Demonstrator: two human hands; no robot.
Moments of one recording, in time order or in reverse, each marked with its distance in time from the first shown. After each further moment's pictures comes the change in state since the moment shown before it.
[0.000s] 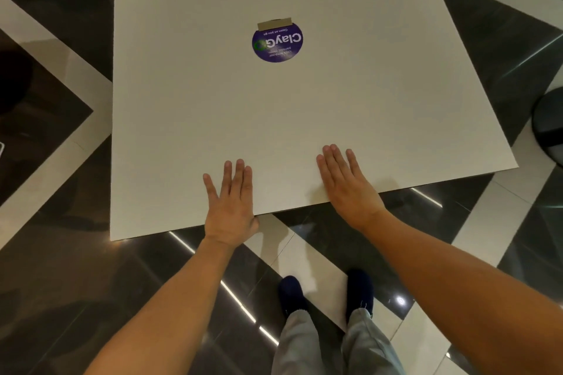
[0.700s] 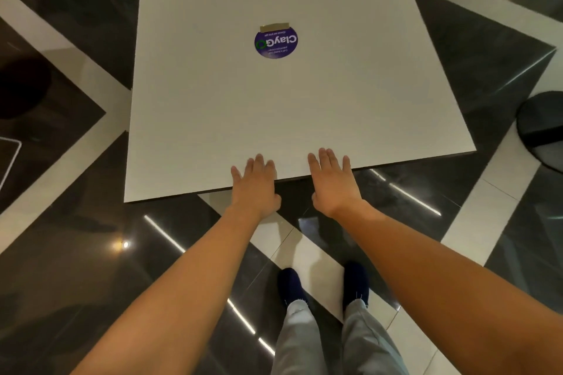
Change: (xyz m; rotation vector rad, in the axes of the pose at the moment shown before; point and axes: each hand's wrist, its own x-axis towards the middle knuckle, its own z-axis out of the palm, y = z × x) left_hand -0.032 0.049 -0.080 -0.253 -0.201 -0.014; right_hand -0.036 -0.041 -0.067 0.355 -0.274 0.224
